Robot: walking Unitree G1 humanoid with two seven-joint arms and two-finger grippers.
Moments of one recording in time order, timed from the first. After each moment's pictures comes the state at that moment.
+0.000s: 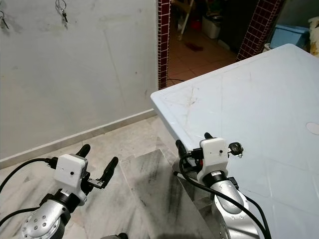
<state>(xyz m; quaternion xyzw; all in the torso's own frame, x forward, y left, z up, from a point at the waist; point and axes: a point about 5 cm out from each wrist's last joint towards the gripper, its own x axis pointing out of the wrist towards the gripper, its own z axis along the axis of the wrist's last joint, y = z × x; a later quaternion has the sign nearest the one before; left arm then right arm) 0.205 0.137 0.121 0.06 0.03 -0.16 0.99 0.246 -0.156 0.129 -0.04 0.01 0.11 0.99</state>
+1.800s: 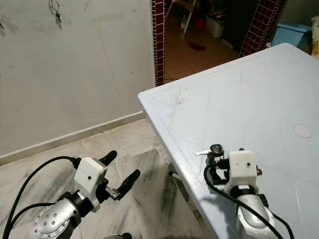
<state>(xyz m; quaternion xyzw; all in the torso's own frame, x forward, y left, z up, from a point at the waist) 0.202 0.110 0.116 0.04 0.06 -0.31 0.95 0.215 -0.210 0.108 -0.09 0.09 0.00 0.99</state>
